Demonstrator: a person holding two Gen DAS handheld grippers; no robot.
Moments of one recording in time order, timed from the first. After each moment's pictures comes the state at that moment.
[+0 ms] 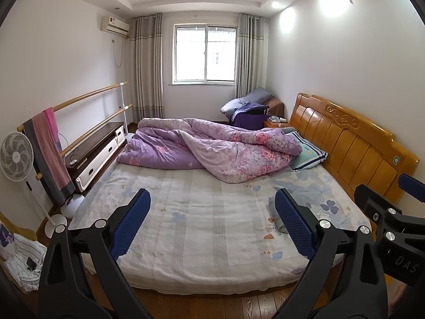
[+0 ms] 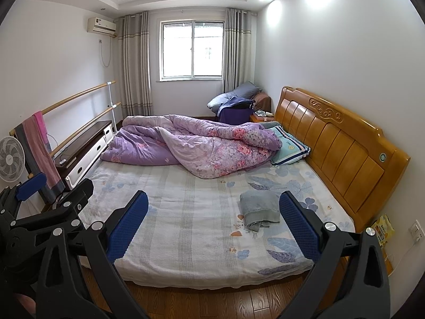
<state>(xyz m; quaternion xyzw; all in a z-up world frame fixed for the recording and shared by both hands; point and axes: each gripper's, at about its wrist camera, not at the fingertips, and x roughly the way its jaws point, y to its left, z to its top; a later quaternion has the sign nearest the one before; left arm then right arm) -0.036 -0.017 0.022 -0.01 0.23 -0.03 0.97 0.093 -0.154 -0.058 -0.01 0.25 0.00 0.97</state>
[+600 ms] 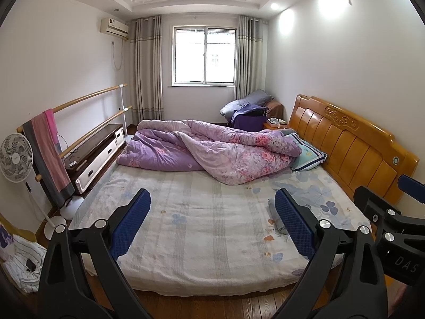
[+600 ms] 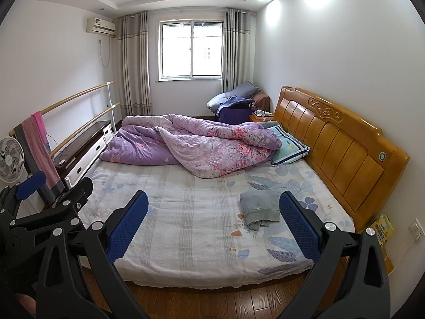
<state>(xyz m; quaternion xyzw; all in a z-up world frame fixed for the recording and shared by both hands) -0.033 -0.006 0.020 -0.01 0.22 -0.03 0.97 0.091 -0.148 -0.061 0.00 0.25 -0.01 0.97</state>
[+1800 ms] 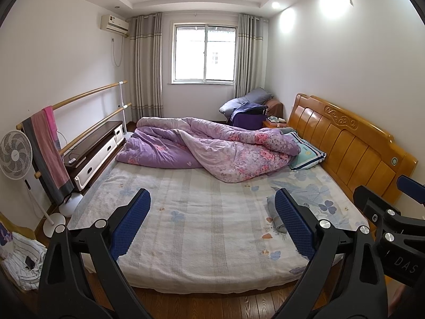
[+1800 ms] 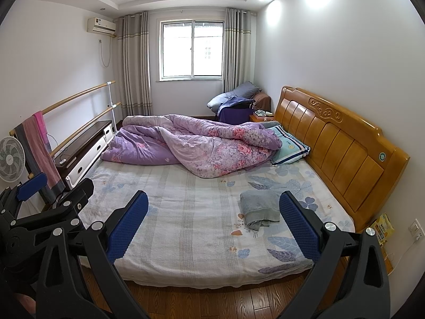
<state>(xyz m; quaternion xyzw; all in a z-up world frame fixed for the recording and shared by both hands) -0.034 -0.009 0.013 -0.01 0.23 -0.03 0.97 0.087 -0.144 -0.062 0.00 0.25 -0.01 0.97</state>
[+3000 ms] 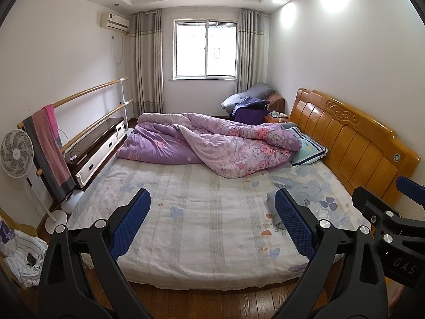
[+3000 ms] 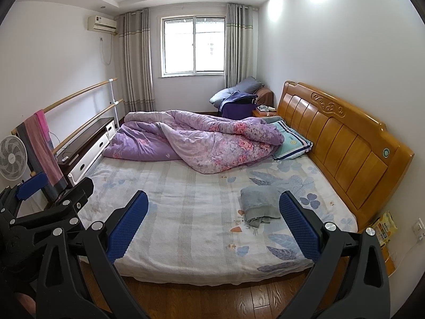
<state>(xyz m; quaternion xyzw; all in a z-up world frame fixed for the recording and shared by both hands) -0.039 -0.012 -0.007 -0.01 0.24 -0.03 0.97 0.085 -0.141 -0.069 0.00 0.26 0.00 0.97</state>
